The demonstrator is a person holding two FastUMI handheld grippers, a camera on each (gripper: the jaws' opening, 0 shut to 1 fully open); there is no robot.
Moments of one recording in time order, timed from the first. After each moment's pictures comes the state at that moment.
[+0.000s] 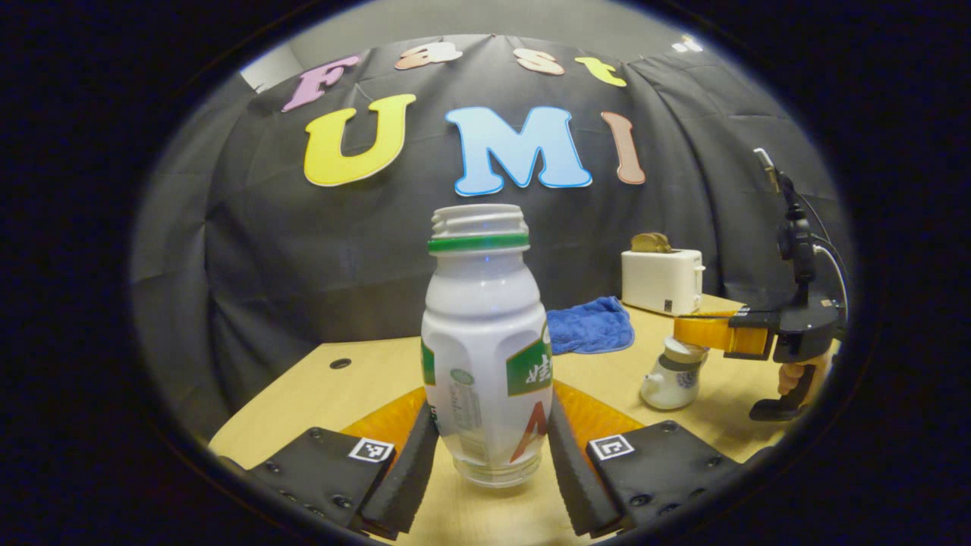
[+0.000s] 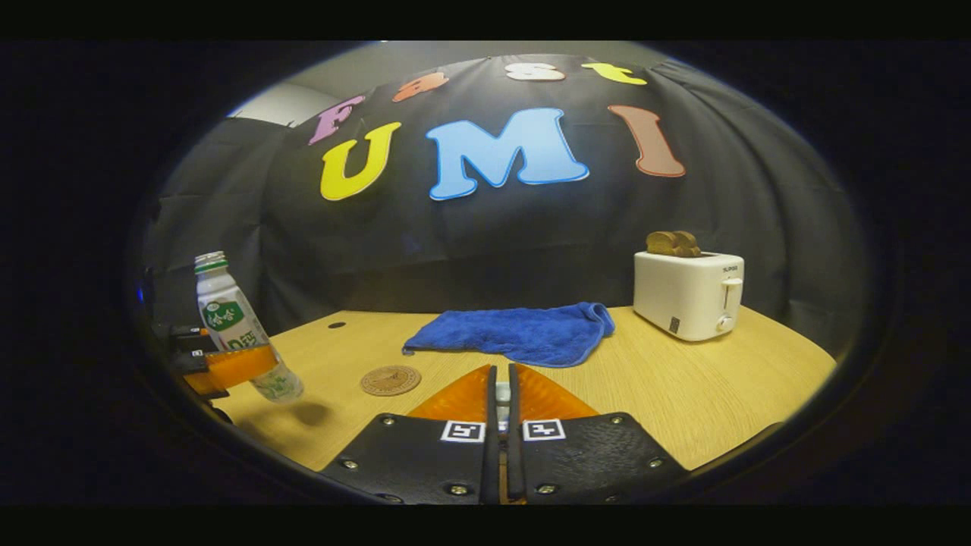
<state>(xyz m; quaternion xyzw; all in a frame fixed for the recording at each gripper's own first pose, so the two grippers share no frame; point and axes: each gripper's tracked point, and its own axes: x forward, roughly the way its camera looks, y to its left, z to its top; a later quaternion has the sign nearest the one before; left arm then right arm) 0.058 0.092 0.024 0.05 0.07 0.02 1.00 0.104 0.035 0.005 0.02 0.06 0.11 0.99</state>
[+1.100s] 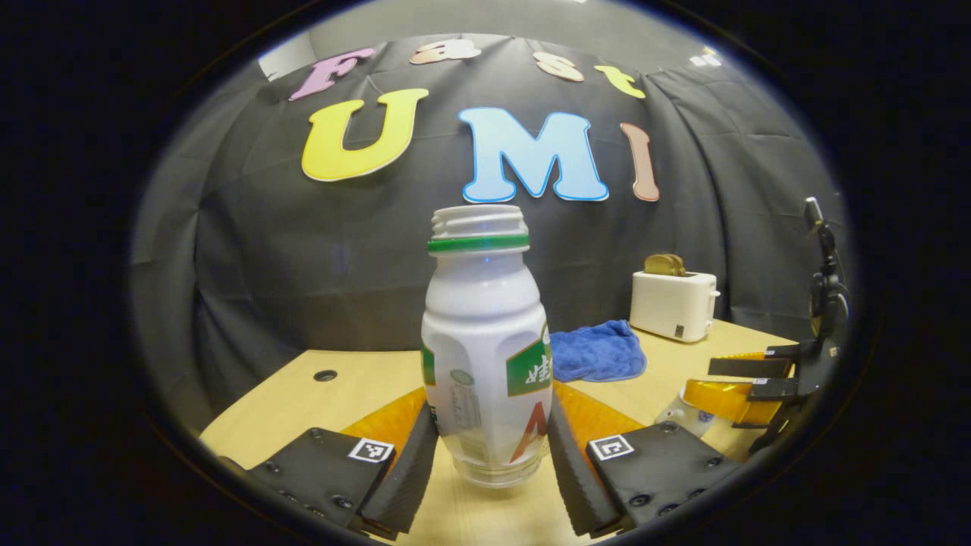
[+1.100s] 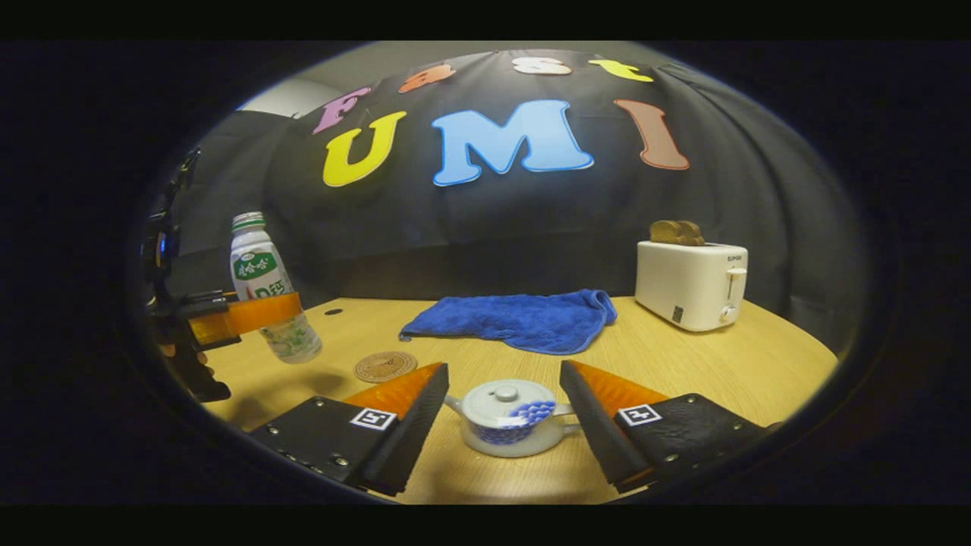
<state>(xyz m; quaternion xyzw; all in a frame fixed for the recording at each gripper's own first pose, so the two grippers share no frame) 0.128 0.105 0.039 0.02 0.05 0.01 1.00 0.098 0.029 -0.005 0.01 0.06 0.11 0.99</state>
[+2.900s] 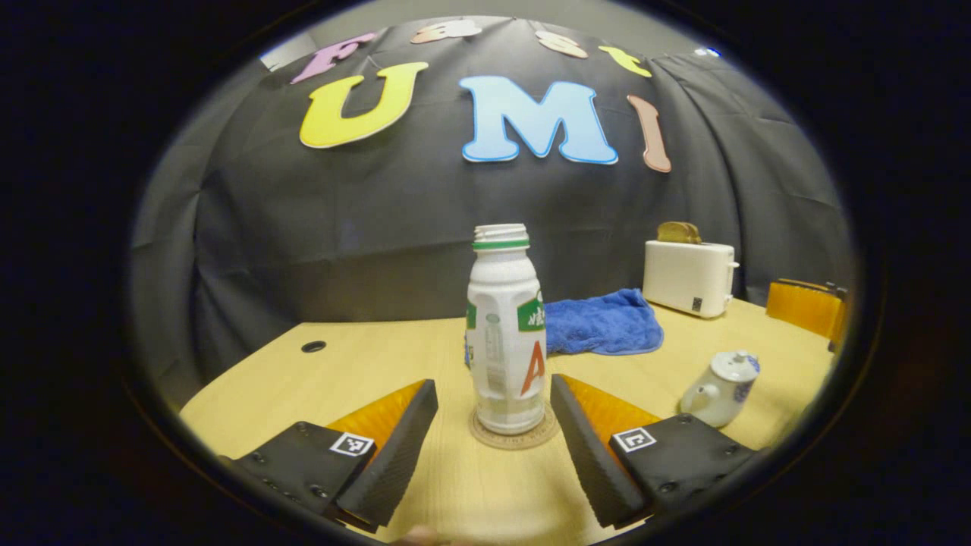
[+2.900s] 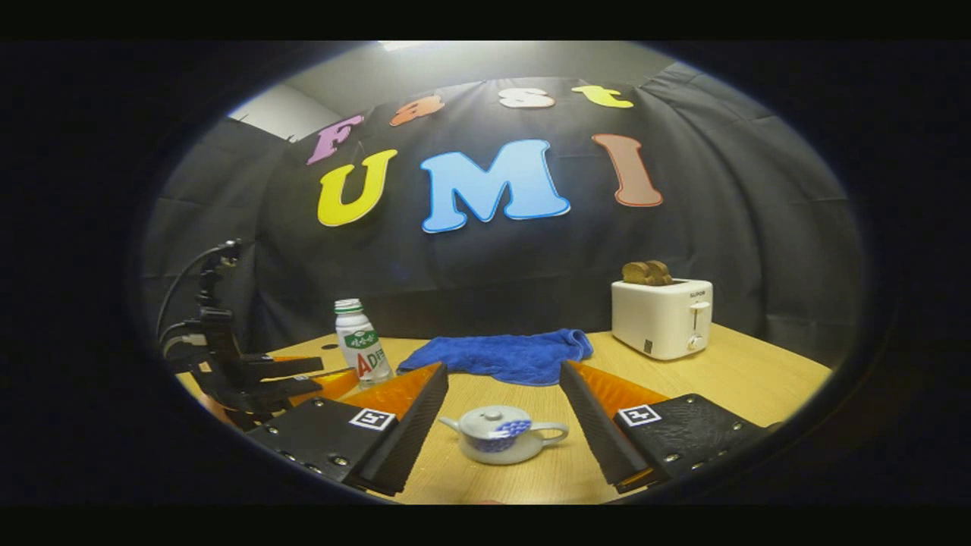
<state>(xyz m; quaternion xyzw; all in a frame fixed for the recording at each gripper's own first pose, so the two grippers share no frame) 0.123 0.095 -0.021 0.01 0.09 0.02 1.00 0.066 0.022 0.025 0.03 -0.01 0.08 1.00</state>
